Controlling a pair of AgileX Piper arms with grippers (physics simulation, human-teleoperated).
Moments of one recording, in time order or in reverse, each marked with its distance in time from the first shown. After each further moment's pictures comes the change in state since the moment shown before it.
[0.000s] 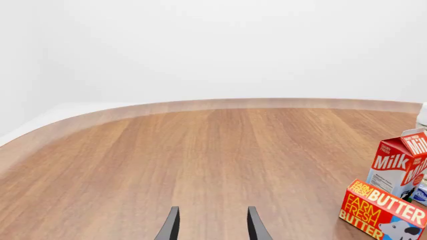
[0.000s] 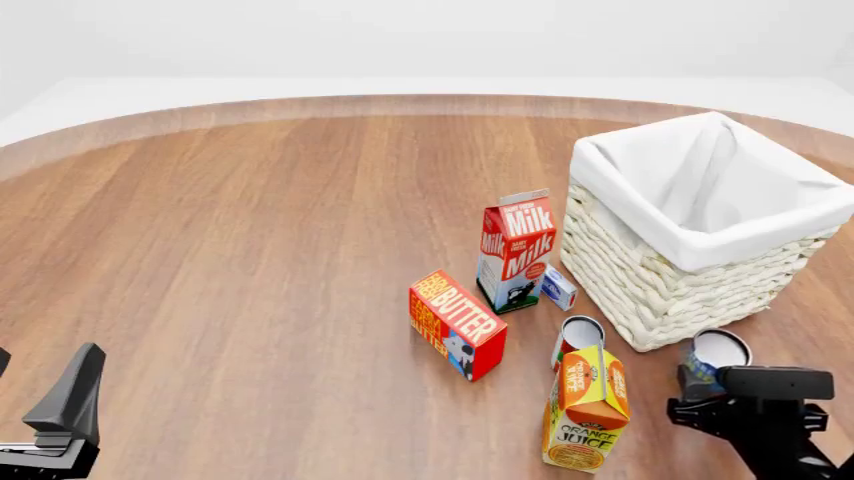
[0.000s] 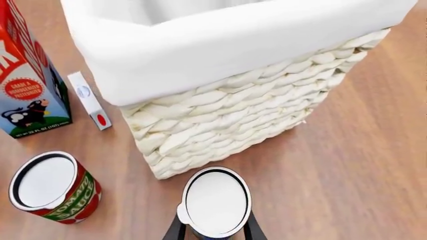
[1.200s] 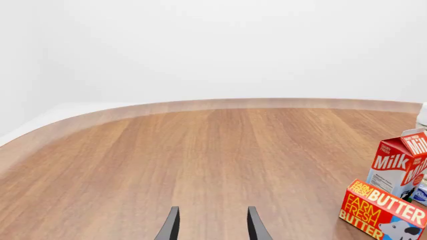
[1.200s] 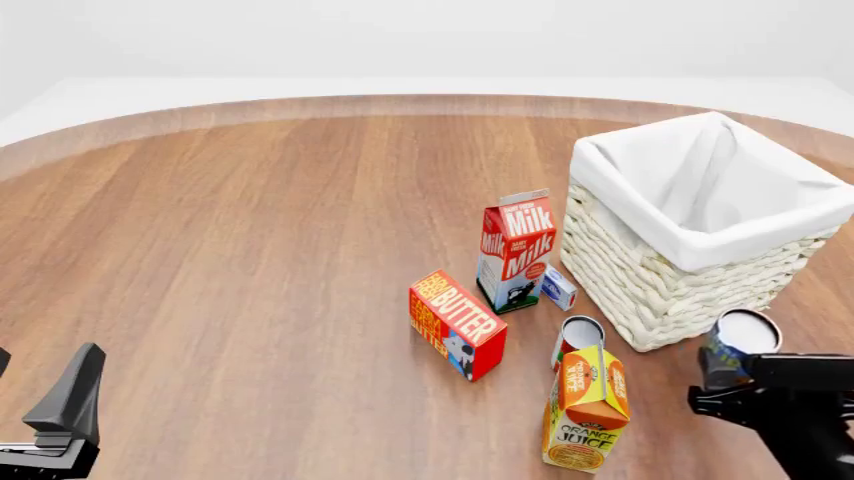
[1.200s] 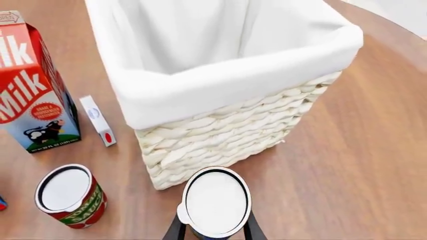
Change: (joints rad) left arm 0.000 0.000 0.000 0.000 0.000; right arm -0.017 -0.419 0.000 0.342 -0.036
